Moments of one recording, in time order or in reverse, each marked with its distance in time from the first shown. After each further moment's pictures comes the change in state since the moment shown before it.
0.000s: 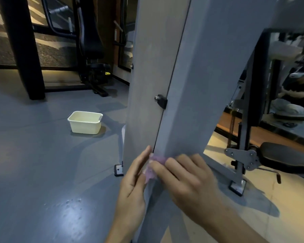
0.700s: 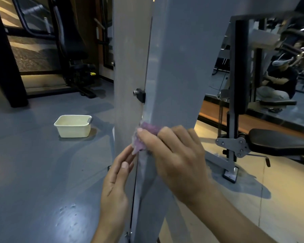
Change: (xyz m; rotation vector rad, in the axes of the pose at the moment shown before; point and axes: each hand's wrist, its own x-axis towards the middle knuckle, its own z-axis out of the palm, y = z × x) left_hand 0.004 0.001 0.000 -0.105 0.109 -0.060; right_hand 0.024 0.012 0.001 0.011 0.224 0.199
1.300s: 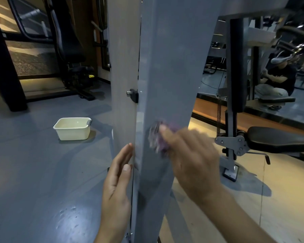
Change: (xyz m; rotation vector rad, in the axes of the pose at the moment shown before) left_hand -0.008 0.000 0.005 0.180 -0.038 0.042; right_hand -0.025 0.022 -0.007 0.045 0.003 0.077
